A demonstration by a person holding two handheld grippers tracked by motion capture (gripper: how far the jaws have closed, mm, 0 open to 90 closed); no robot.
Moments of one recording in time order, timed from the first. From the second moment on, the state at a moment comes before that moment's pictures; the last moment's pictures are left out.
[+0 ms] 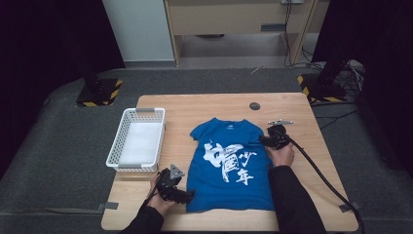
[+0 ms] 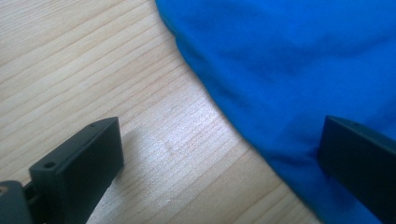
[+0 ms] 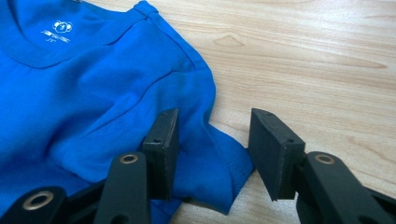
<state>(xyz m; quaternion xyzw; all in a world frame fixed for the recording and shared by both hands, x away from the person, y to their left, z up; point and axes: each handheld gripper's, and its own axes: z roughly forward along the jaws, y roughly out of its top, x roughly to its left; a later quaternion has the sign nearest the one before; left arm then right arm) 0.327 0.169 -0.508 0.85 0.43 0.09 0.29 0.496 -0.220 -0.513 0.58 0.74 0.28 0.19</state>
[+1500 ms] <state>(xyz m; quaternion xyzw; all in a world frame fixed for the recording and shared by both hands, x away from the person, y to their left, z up) 0.327 0.168 -0.508 0.85 0.43 0.09 0.30 0.486 -0.139 -0.459 0.49 0.76 0.41 0.13</state>
